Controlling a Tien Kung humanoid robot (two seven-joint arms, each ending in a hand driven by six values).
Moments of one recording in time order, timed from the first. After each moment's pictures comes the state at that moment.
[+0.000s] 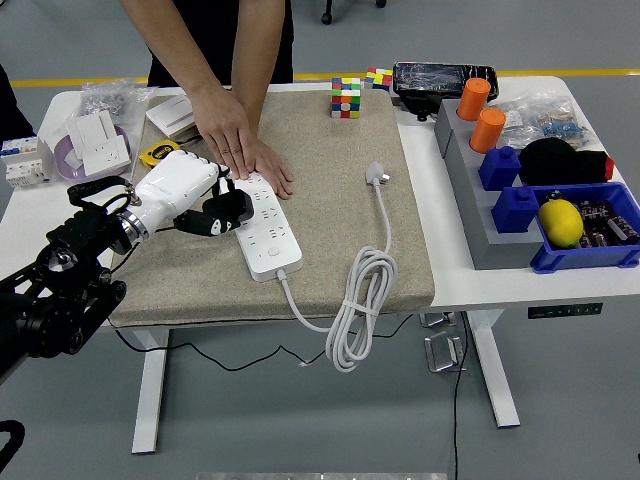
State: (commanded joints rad) left arm -0.64 0.24 -0.89 -0.72 2.27 0.36 -0.31; right arm 0.20 -0.28 0.18 0.38 0.09 -0.53 -0.04
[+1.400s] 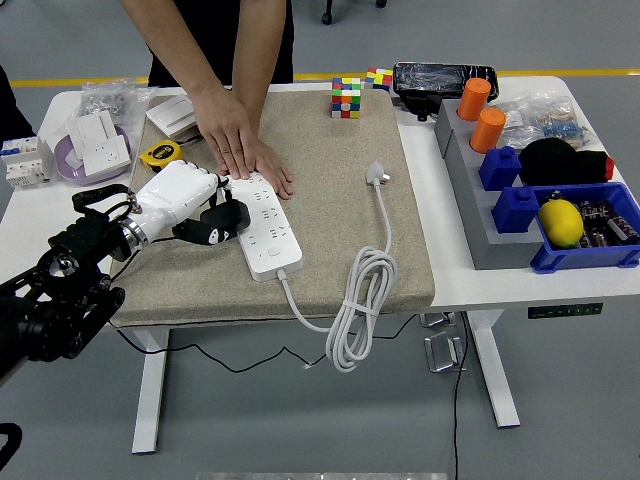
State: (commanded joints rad) left arm -0.65 0.24 -0.85 -0.70 2.27 0.36 -0.31; right arm 0.20 -0.28 0.18 0.38 0.09 -0.53 -0.04
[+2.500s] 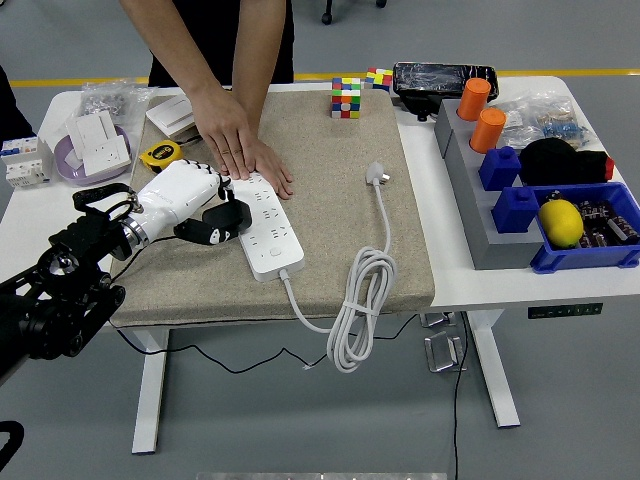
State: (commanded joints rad) left arm -0.65 0.24 -0.86 -0.68 2.27 0.35 -0.33; right arm 0.20 -0.28 0.19 0.38 0.10 -0.53 -0.03
